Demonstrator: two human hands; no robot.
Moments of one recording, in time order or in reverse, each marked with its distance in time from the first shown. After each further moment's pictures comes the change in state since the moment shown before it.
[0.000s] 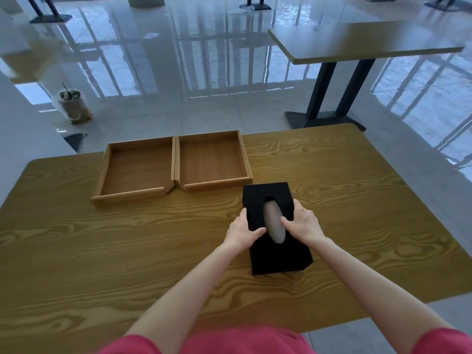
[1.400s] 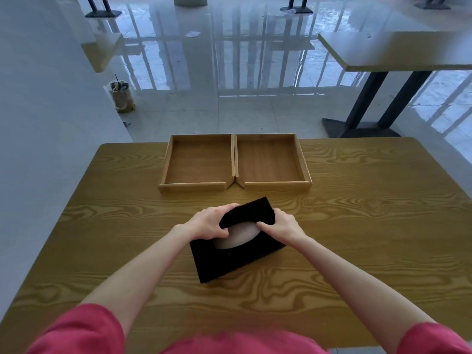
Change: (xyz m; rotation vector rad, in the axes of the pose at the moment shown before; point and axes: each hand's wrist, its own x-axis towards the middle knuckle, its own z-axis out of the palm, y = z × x) left_hand -0.037 -0.120 -0.187 0.455 -0.078 0.195; right_hand -0.021 -0.144 0.098 0.083 -0.251 -0.114
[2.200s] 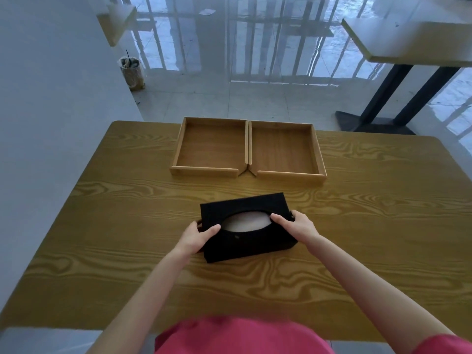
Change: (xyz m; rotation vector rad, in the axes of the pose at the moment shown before) left_hand -0.054 -0.037 0.053 -0.967 0.272 -0.604; right_hand -0.005 0.015 0.010 0.208 -0.008 0.157
